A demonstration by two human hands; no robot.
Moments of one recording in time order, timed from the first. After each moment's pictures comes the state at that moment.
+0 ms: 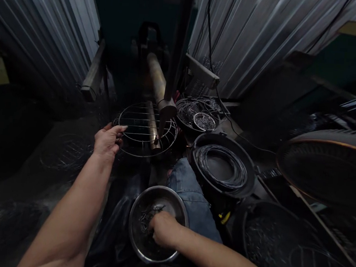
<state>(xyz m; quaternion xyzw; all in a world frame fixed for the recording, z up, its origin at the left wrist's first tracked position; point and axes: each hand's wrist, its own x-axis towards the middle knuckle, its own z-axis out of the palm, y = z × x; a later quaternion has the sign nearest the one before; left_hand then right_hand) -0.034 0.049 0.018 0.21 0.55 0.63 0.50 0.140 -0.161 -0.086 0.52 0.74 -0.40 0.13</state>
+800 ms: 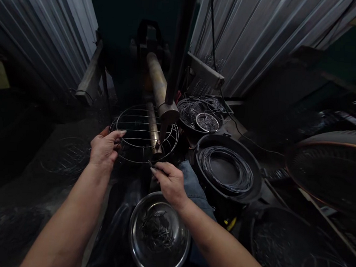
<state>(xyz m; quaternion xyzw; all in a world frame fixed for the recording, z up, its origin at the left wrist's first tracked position) -0.034 0.045 0.019 0.22 0.54 0.64 0.50 0.136 -0.068 -0.019 0.52 0.54 -0.38 -0.54</state>
